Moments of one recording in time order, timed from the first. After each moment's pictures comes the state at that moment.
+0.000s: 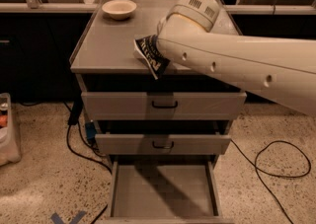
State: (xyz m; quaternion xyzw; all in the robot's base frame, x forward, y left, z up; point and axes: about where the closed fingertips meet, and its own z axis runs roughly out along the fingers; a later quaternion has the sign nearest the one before) arm 0.719 -0.037 0.904 -0.71 0.50 -0.38 0.33
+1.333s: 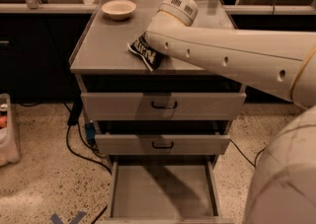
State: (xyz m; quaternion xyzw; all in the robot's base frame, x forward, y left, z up) arm 0.787 -0.012 0.873 -0.71 0.51 -0.37 0.32
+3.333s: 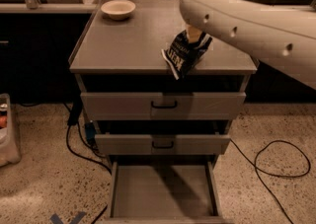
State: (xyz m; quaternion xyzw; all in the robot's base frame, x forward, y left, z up) arm 0.765 -0.083 0.964 -0.66 0.53 -0.39 0.35
